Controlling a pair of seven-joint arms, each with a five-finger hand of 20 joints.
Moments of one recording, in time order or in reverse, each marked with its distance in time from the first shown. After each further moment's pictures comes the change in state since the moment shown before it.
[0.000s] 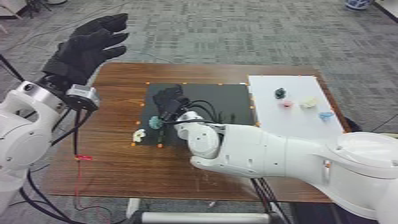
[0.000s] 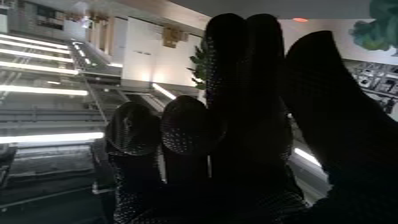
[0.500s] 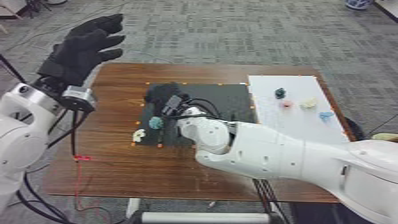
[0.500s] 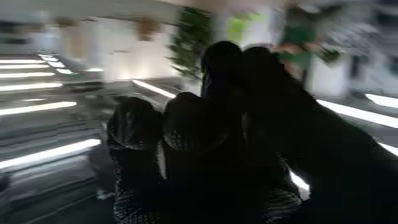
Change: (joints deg) left arm 2.6 -0.5 -2.7 -0.7 0.0 0.1 0.0; right arm -3.0 7.0 8.6 -10.4 4.3 3.1 -13.5
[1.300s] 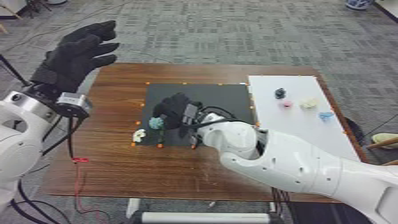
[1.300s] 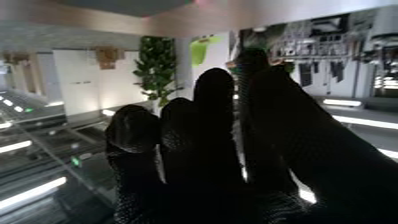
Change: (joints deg) left arm 4.8 -0.7 -3.7 -1.4 0.0 0.5 0.0; right arm -8.6 10.6 10.5 -10.6 -2.3 -11.6 -10.6
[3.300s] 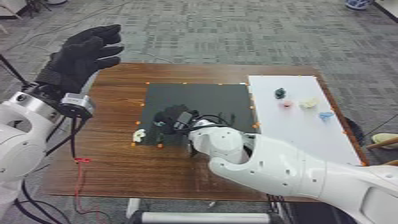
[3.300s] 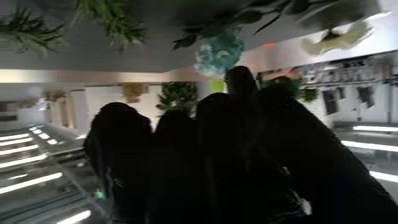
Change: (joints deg) left arm -1.0 -0.3 1.4 0.4 0.0 -0.1 -0.3; right arm -0.5 -4.5 -2.0 2.9 3.3 -5.2 9.8
